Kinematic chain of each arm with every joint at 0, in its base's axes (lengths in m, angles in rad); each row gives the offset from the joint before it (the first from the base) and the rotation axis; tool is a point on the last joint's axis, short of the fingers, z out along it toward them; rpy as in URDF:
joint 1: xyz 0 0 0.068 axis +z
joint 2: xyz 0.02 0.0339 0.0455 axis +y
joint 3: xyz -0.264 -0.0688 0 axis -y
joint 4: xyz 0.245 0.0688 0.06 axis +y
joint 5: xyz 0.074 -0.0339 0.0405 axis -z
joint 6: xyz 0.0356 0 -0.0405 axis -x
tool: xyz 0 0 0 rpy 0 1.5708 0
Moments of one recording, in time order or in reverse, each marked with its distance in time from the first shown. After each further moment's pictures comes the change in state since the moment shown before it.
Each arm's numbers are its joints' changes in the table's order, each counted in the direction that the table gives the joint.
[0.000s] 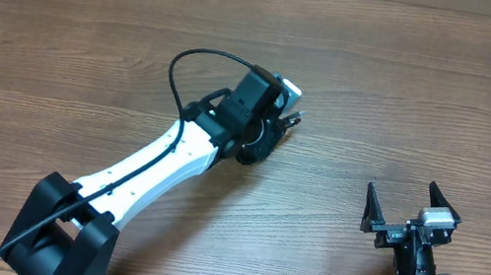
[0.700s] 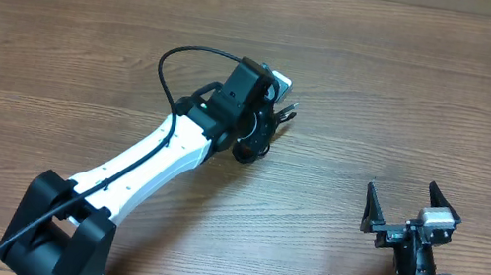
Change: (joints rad) left arm 0.042 0.000 0.000 -0.003 0.065 0.055; right arm 0.000 0.000 0.000 0.000 0.000 0.000
